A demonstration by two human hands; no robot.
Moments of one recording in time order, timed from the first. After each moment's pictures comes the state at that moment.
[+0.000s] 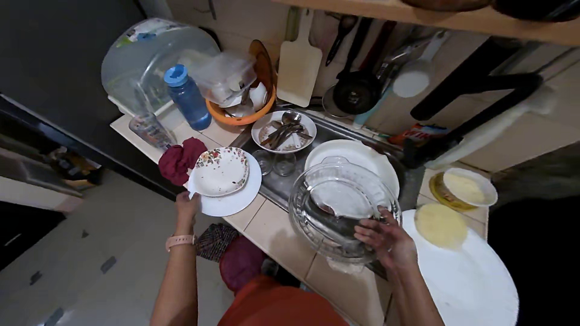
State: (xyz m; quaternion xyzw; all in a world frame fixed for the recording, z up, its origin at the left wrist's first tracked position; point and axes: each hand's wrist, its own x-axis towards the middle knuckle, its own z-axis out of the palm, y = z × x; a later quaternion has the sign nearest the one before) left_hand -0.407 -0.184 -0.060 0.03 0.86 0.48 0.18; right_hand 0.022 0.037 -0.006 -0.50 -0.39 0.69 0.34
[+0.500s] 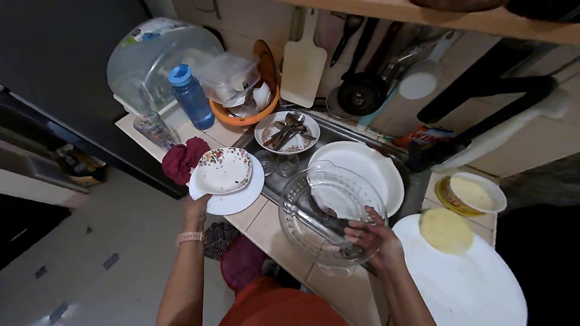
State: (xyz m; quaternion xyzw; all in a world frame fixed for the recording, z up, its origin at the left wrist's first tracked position) left_hand -0.391 -0.167 -0.066 -0.03 0.78 0.60 0.18; right_hand 0.002 0.033 -0.012 -0.48 -0.39 0.72 0.31
